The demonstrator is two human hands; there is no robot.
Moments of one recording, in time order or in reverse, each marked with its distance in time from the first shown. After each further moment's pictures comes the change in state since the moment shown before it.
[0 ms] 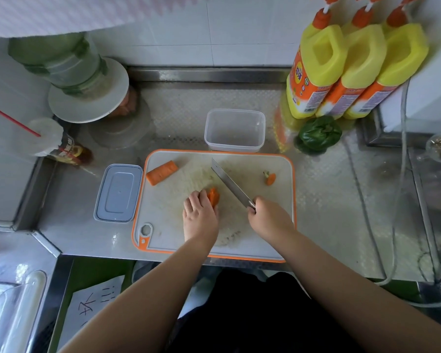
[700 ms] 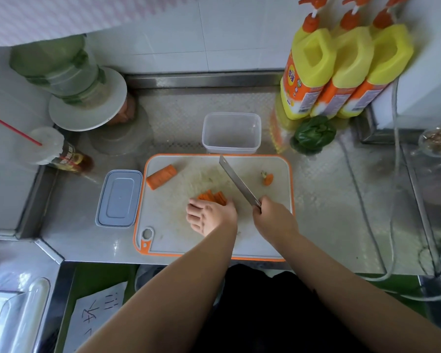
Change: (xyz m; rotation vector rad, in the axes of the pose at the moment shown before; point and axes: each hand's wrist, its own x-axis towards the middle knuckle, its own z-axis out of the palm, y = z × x) left_hand 0.011 0.066 -0.016 -0.389 -0.085 -0.729; right_hand -0.017 0.001 -0.009 0.068 0.085 0.080
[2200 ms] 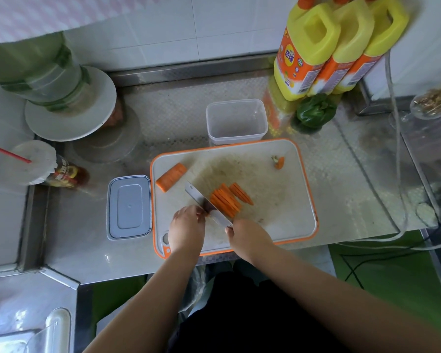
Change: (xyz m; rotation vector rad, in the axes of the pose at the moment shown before) left_hand 0.091 -0.094 -0.085 0.253 -0.134 0.724; right_hand -0.039 -0.090 0.089 -0.025 -0.238 0.078
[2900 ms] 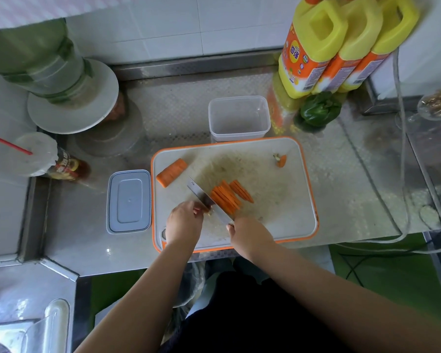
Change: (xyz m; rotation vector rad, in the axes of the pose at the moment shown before) left_hand 0.007 -0.005 -0.001 -0.046 -0.023 0.002; right_hand -0.001 0.004 -0.004 -0.048 -0.001 -0.024
